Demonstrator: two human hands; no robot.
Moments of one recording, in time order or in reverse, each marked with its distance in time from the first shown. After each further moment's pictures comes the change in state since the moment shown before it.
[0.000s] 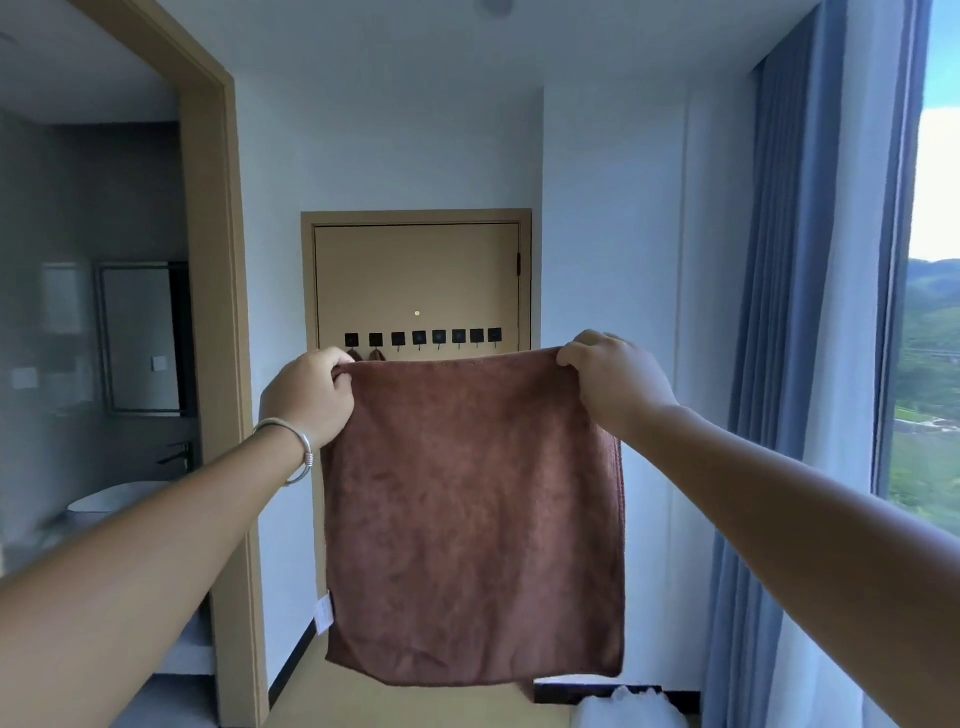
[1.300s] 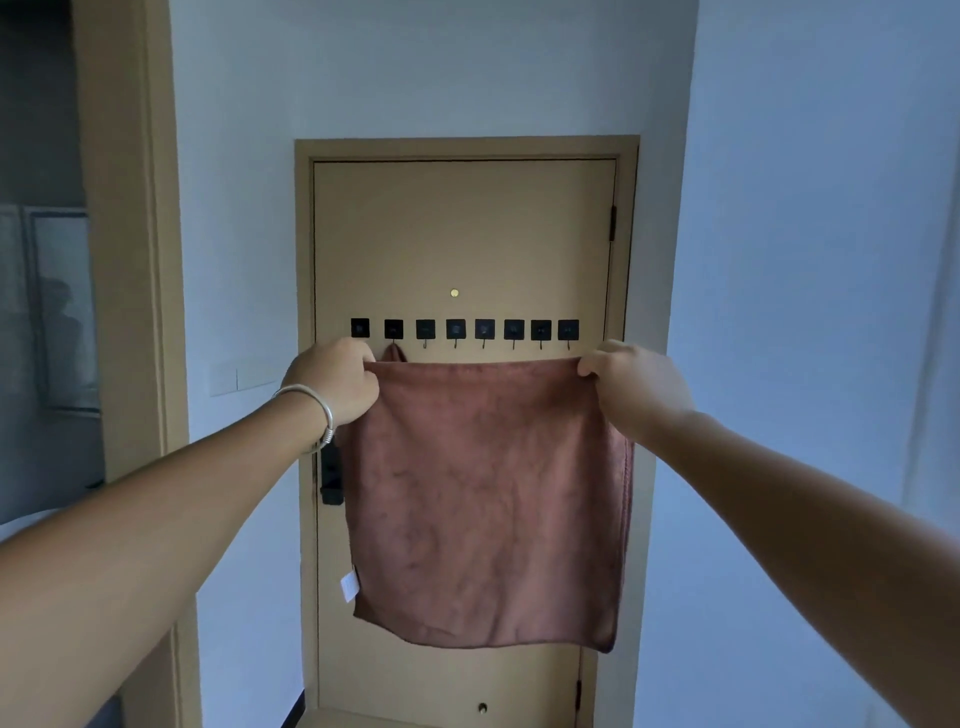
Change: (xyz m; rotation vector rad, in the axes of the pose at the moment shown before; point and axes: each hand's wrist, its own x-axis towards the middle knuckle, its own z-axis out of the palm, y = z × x) left_hand 0.346 -0.267 0.404 0.256 -0.167 -0.062; right_hand 0.332 0.055 0.546 0.038 -0.044 -0.018
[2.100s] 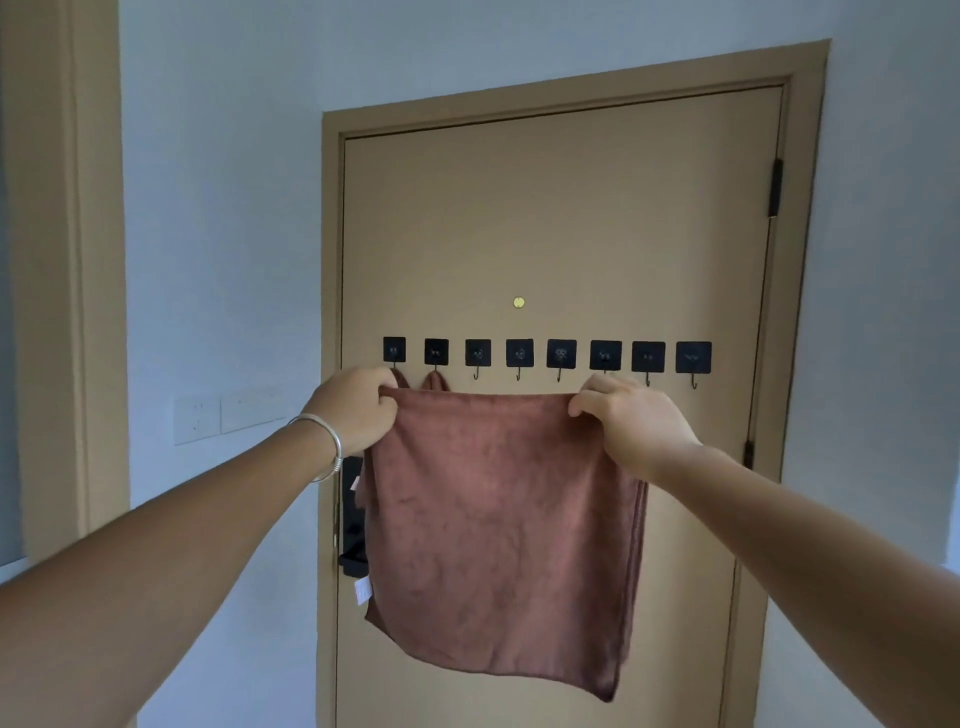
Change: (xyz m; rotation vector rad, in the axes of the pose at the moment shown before) left_hand 0.252 -0.107 0.240 -0.058 -0.038 -0.022; right_hand 0.233 0.030 0.339 0.154 -0.063 -0.247
